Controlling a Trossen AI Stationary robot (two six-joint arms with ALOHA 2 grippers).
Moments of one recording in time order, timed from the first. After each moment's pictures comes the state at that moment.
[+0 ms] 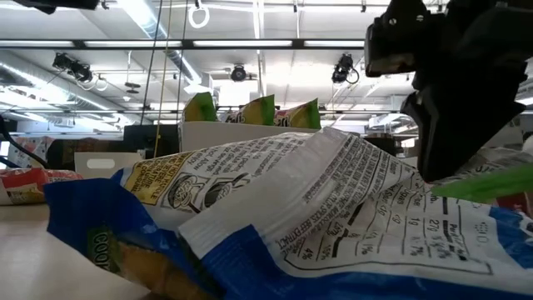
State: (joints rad) left arm -0.94 1.47 0.86 -0.16 -0.94 -0.49; right arm 0.51 1.82 1.09 -0.61 0.23 0.76
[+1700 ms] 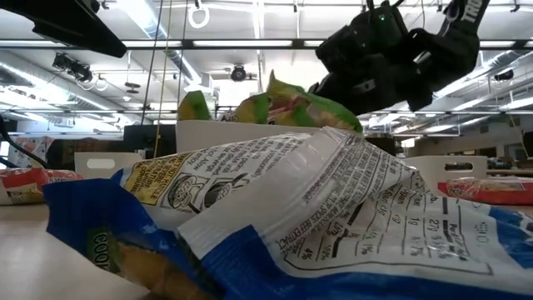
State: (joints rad) left arm -0.84 1.47 0.86 -0.26 -0.85 -0.62; right arm -0.03 1.70 0.62 0.79 -0.26 -0.17
